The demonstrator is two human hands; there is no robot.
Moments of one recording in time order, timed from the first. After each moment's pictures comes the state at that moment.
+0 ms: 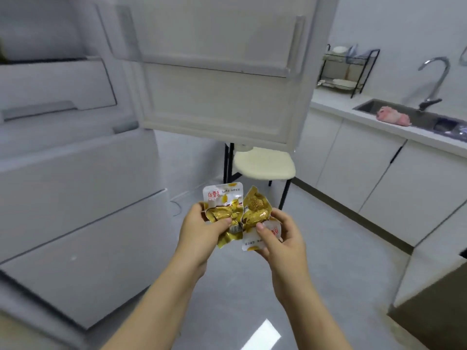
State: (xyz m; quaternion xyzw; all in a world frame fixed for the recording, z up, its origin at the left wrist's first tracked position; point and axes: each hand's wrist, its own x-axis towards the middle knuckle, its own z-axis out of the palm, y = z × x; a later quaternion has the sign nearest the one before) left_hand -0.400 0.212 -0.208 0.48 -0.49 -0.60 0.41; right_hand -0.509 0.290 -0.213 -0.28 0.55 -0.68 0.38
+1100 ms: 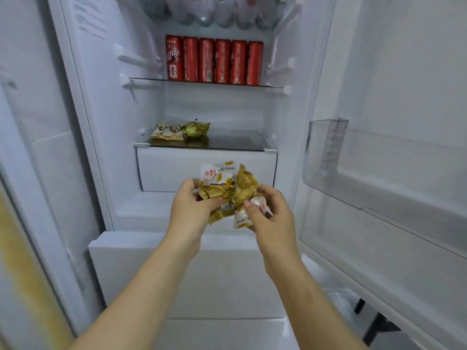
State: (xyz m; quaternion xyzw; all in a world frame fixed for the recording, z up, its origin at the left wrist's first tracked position) left_hand -0.214 -0.079 -0.085 0.54 -0.37 -0.31 0.69; right_hand -0.335 -0.100 -0.102 -0.58 0.31 -0.57 0.49
